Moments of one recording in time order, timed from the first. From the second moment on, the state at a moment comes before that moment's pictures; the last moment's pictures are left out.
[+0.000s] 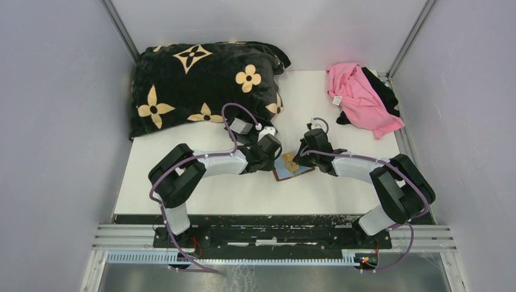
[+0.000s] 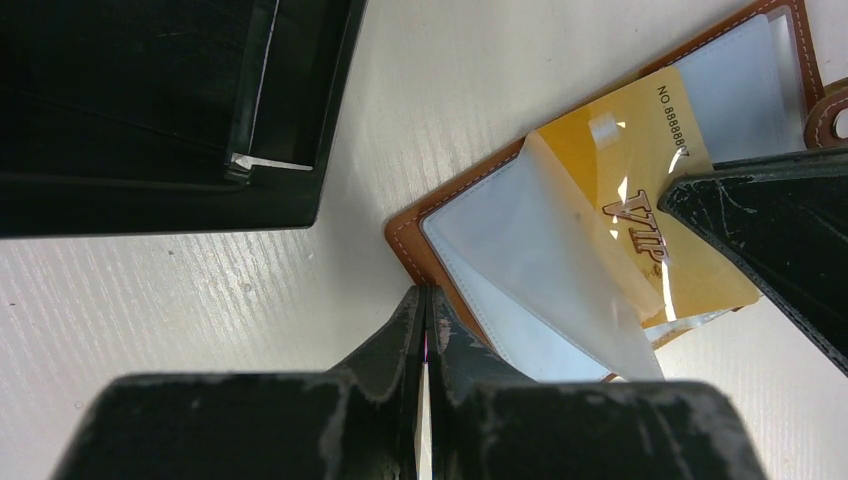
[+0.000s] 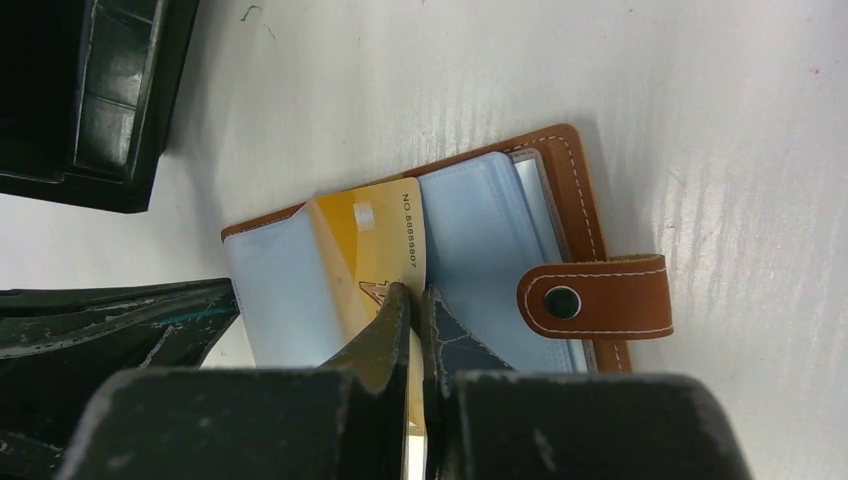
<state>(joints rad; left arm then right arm) -0.89 1.81 1.02 -0.15 -0.25 -0.64 0.55 1.55 0.67 0.05 0.02 0.65</state>
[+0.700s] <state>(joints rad) -0.89 1.81 1.01 -0.14 -0.26 -0.64 0.55 1.46 0.58 0.05 -0.08 0.71</state>
